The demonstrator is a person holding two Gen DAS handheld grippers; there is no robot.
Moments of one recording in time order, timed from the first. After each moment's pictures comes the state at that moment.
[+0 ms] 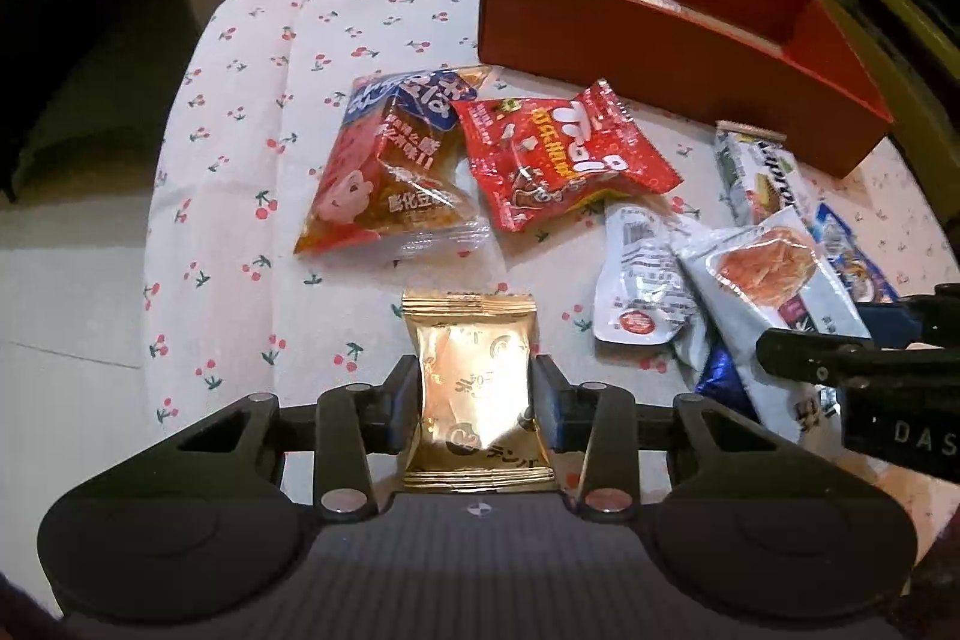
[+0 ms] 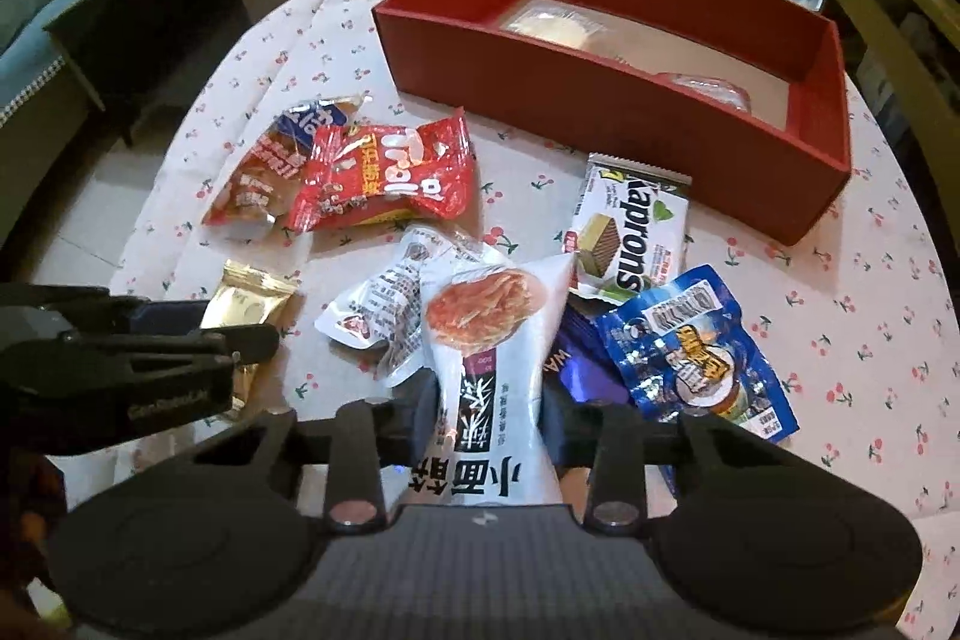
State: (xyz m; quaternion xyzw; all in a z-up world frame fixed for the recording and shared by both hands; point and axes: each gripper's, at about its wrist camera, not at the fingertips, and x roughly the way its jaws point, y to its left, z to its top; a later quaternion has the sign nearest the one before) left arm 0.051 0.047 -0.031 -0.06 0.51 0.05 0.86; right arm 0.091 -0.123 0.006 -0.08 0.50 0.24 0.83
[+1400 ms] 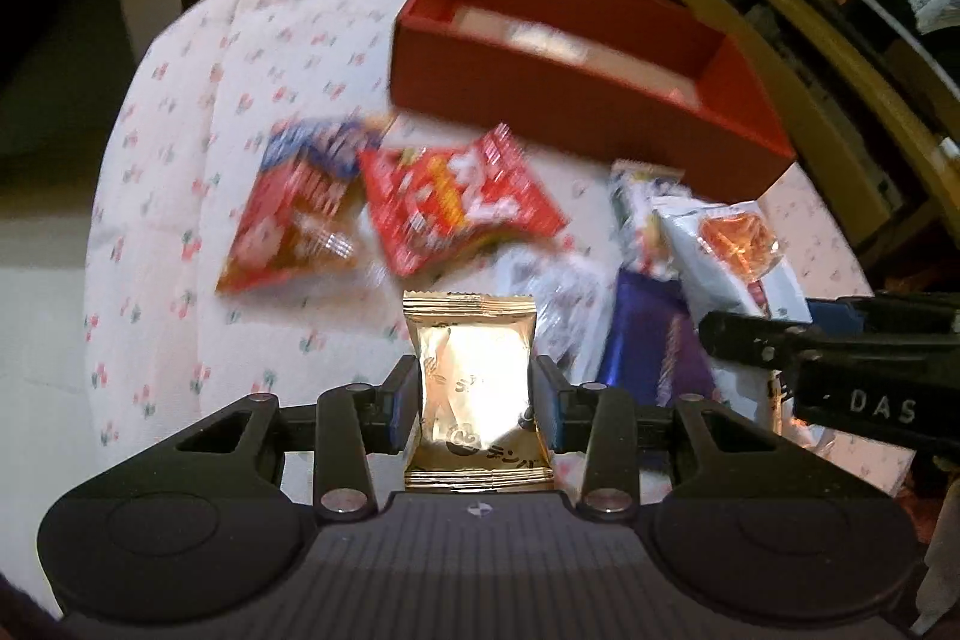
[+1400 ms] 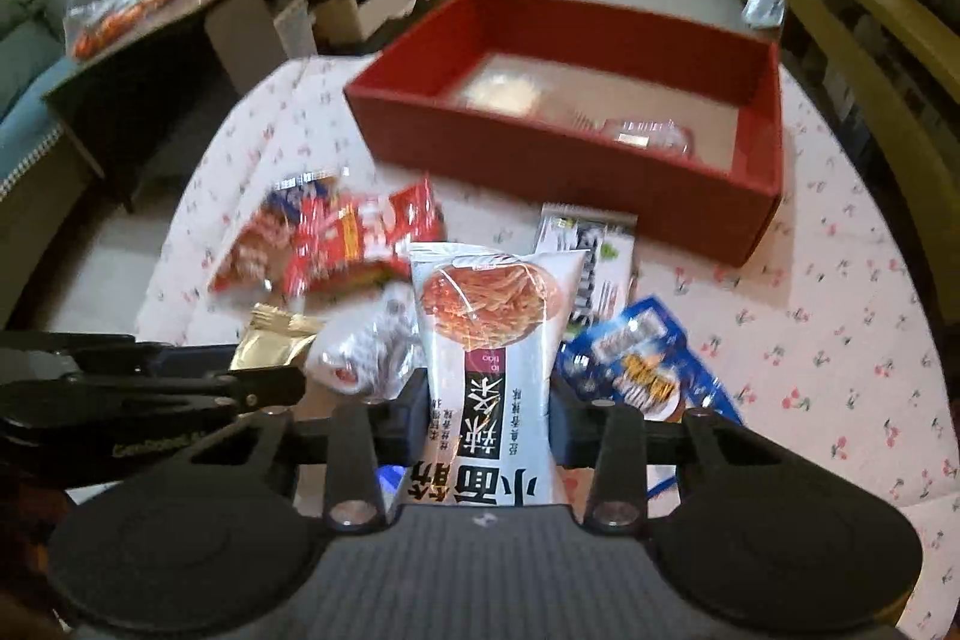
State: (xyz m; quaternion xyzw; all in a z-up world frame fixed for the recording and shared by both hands) left arm 0.055 0.032 -0.004 -0.09 0.48 -0.01 0.87; right arm 0.090 -0.148 0.033 -0.03 0.47 0.22 0.85
